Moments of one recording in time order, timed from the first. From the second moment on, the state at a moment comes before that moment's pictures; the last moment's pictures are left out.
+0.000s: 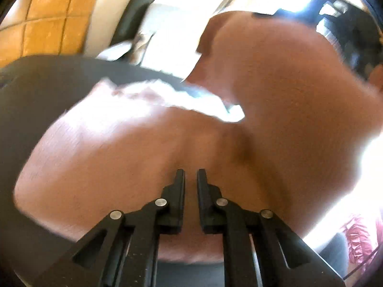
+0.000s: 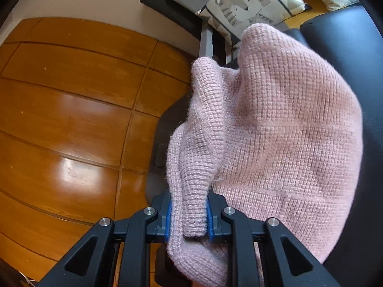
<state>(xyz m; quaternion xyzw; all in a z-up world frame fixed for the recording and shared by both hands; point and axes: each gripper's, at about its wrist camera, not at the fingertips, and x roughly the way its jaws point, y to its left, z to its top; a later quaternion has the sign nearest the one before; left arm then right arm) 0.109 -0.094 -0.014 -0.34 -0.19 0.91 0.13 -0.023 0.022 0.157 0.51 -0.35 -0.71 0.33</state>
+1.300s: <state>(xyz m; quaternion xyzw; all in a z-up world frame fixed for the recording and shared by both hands) 0.148 -0.114 -0.016 -0.27 -0.26 0.92 0.16 0.055 -0.038 0.108 0.44 -0.03 -0.82 0.37</state>
